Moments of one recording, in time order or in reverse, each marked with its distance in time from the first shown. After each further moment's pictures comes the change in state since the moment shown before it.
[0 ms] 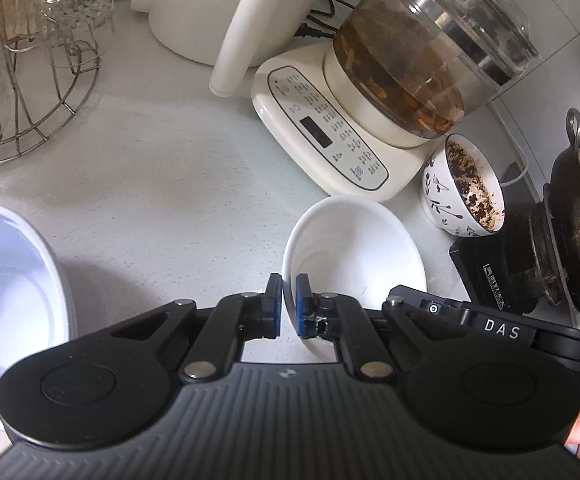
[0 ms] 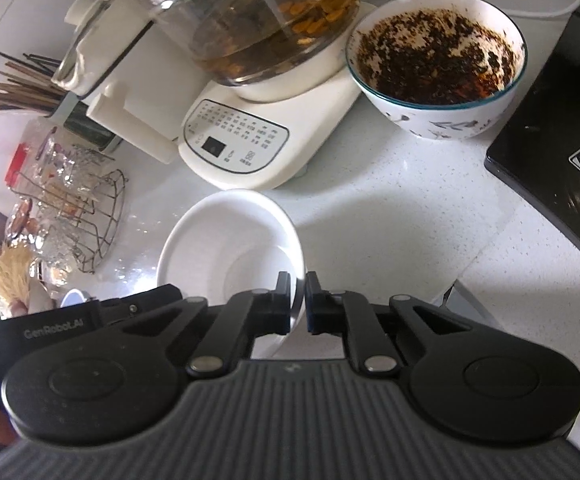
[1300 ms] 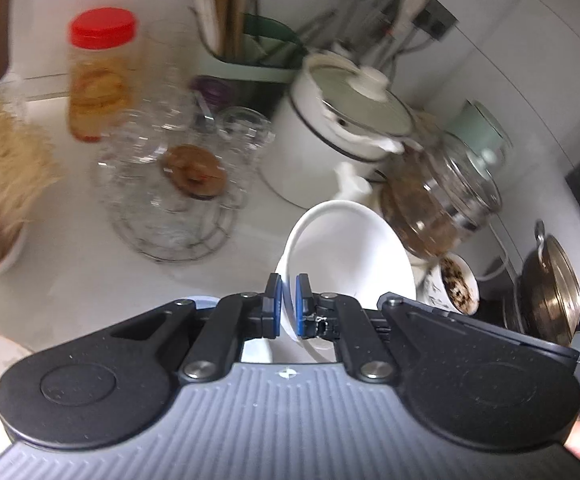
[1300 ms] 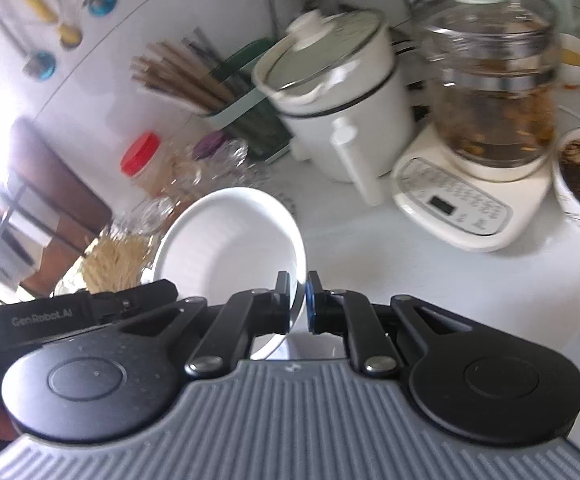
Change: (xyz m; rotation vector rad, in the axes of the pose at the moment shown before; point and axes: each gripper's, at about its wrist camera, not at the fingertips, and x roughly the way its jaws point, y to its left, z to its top) left arm -0.191 0.092 0.017 -0.080 -0.254 0.017; right arm -0.035 0.183 -0.009 -0.221 -0.101 0.125
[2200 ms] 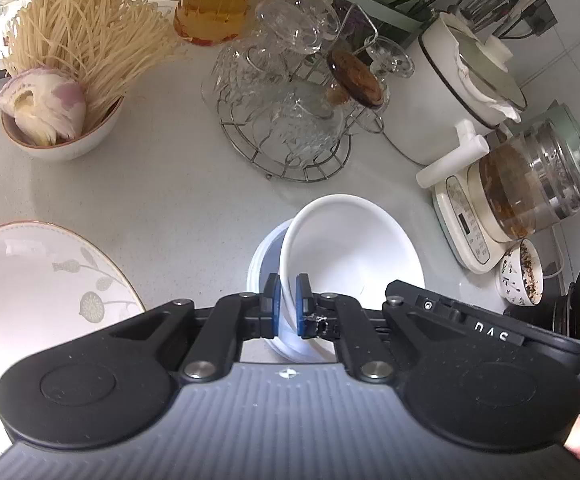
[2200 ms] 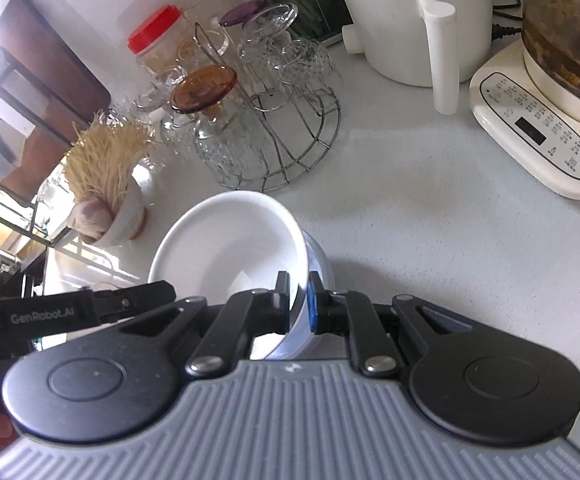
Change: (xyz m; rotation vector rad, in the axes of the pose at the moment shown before) left arm 0.019 0.081 -0.050 -0.174 0.133 0.141; right arm 0.071 0.028 -0.038 -0.108 0.229 0.001
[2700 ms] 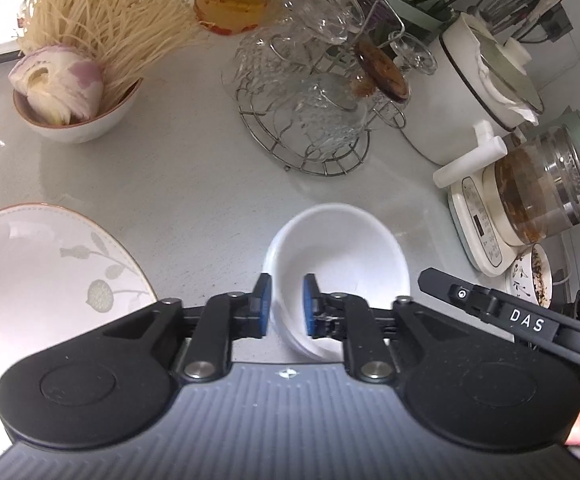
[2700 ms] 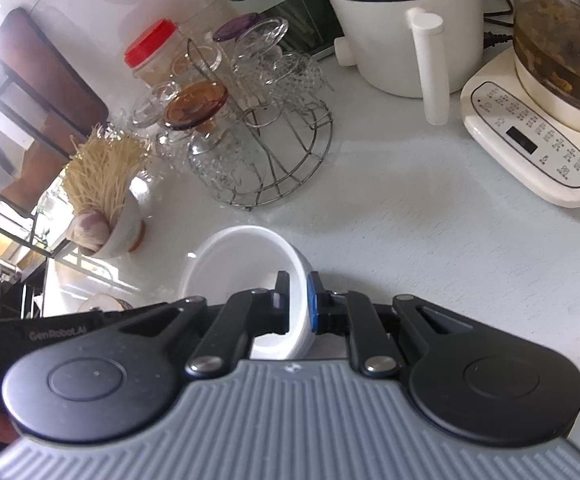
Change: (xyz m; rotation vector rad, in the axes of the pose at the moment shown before) left arm 0.003 0.009 -0.004 -0.042 0.004 0.025; right arm -0.006 -0.007 0.005 0.022 -0.032 -0.010
